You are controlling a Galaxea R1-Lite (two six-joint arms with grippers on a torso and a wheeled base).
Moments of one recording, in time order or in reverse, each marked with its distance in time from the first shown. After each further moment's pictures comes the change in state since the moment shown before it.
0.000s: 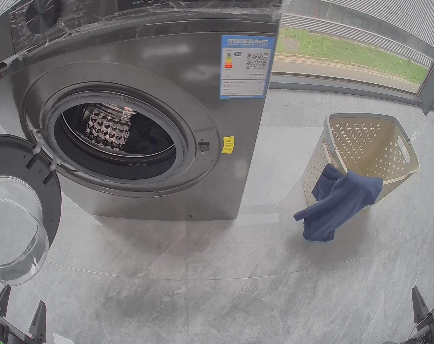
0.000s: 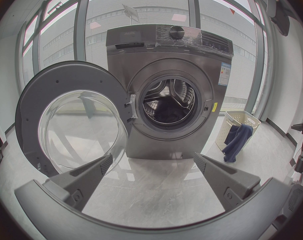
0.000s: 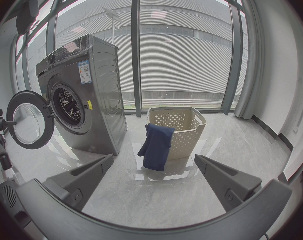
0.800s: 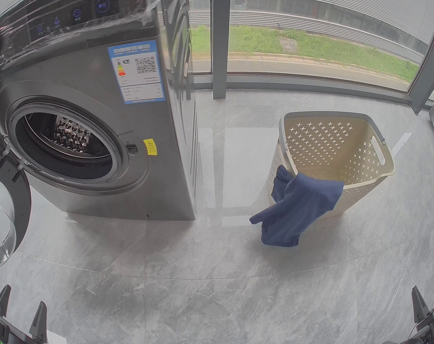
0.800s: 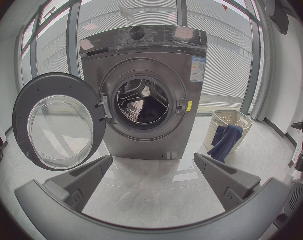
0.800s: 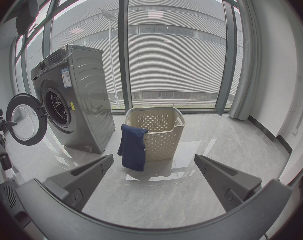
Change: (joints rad) left arm 0.002 0.001 0.000 0.001 -0.002 0.011; right arm -0.002 0.001 0.000 0.000 0.001 0.001
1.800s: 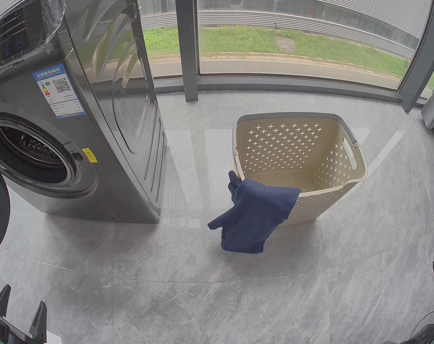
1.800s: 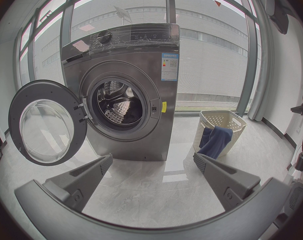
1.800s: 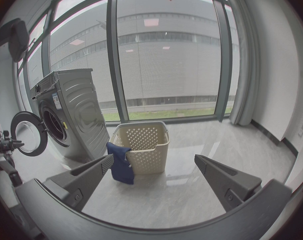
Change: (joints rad) left arm -0.001 0.001 0.000 0.000 0.000 0.002; right arm 0.039 0.180 -0.198 -0.040 0.020 0.048
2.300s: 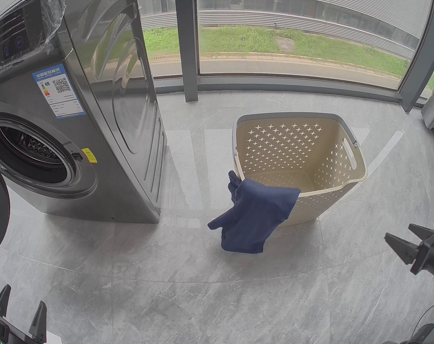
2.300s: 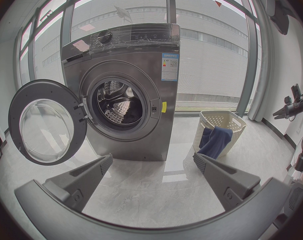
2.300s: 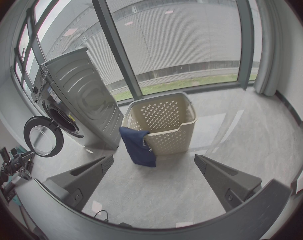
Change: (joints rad) left arm 0.000 0.000 0.000 0.000 0.000 -0.004; right arm 0.195 0.699 -0.009 -0.408 0.023 0.139
